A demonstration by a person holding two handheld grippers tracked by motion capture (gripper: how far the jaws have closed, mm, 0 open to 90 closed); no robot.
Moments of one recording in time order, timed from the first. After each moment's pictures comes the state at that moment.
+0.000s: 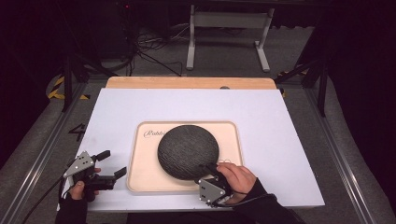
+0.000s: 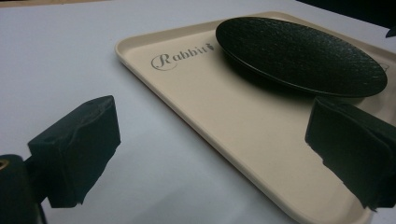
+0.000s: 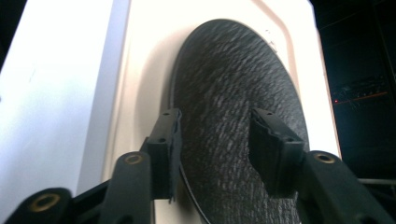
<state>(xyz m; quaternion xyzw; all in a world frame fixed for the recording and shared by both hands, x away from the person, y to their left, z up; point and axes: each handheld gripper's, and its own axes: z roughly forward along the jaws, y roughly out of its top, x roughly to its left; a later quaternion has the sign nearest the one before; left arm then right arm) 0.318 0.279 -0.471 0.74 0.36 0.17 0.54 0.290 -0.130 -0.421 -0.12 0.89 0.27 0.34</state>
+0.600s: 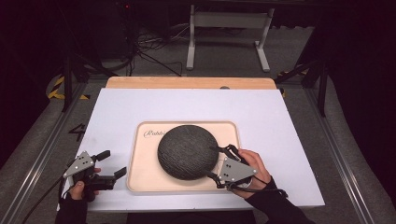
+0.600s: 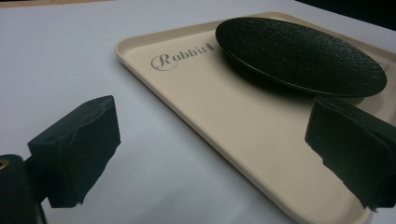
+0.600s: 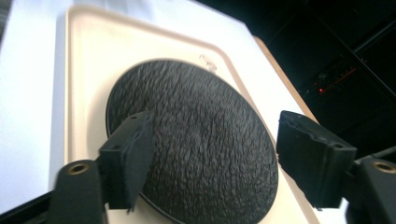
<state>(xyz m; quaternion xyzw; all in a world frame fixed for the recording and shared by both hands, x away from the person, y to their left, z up) 0.318 0.280 -0.471 0.74 0.36 0.17 0.54 0.308 -0.173 -0.393 0.02 0.85 0.42 0.32</state>
